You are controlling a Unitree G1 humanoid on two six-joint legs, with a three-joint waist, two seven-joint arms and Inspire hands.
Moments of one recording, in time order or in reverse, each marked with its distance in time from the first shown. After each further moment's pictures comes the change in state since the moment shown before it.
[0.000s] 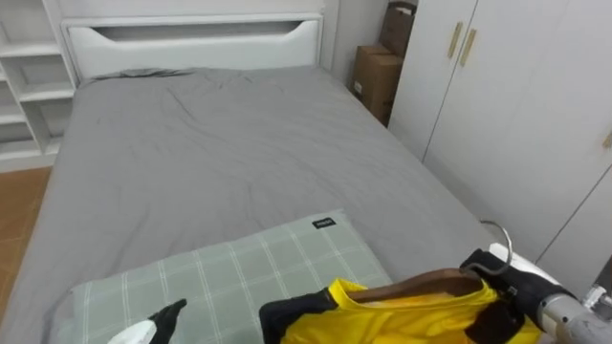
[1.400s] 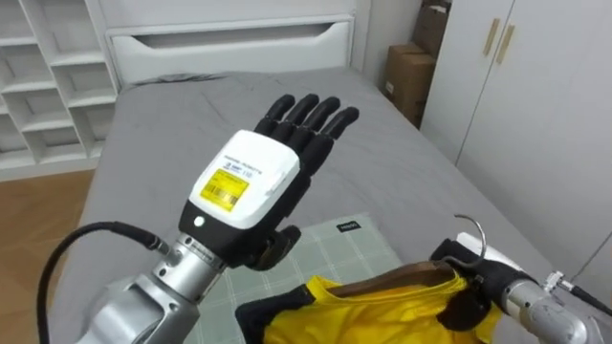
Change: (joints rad) left arm -0.327 0.143 -0.229 -0.715 0.257 -0.109 0.067; right arm -0.161 -0.001 0.198 0.157 0.022 -0.090 -0.089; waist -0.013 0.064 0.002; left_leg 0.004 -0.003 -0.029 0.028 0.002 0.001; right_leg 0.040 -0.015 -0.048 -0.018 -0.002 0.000
